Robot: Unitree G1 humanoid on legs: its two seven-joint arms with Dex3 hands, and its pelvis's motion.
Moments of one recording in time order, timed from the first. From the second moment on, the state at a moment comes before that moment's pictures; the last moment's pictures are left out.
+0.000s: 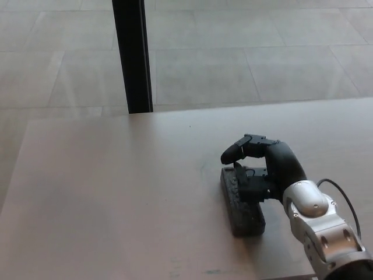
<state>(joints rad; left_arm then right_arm) 0.02 0.43 0.58 0.79 -0.15 0.08 0.21 -0.59 -0.11 0.13 0.56 -0.01 0.16 0.00</state>
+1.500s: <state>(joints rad) -0.01 0.45 0.57 0.83 -0.18 0.08 0.24 -0.53 -0.47 -0.04 0.87 -0.10 -0.12 -0.04</state>
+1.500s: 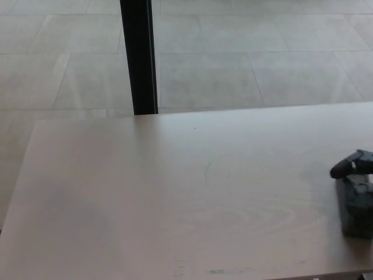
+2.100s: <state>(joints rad) -0.01 0.46 0.56 0.83 -0.18 0.08 0.24 -0.51 -0.53 -0.17 0.95 -0.06 -0.14 -0.04</state>
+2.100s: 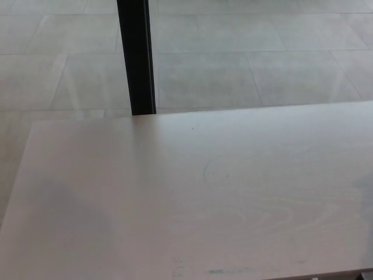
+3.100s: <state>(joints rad) -0.02 0.46 0.54 0.83 -0.18 0.08 0.23 -0.51 -0.07 0.19 0.73 -0.13 -0.17 -0.10</state>
